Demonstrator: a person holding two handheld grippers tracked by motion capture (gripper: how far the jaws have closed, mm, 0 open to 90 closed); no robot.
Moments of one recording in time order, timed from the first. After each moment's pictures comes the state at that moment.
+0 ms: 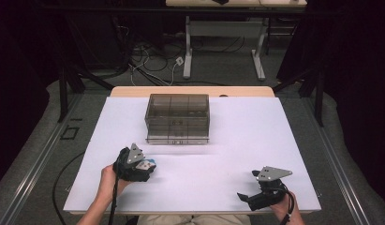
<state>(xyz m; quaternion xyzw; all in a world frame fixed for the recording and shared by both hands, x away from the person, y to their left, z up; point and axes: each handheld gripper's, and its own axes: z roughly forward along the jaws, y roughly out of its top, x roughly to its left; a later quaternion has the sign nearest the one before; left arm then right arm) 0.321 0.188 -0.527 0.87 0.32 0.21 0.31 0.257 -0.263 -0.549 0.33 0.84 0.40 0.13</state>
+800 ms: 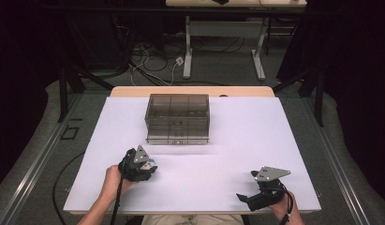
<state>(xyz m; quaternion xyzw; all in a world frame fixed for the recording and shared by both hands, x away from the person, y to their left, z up) 0.329 0.179 -0.542 0.89 0.30 0.17 0.29 0.258 -0.261 -0.550 0.32 0.85 0.40 0.13</state>
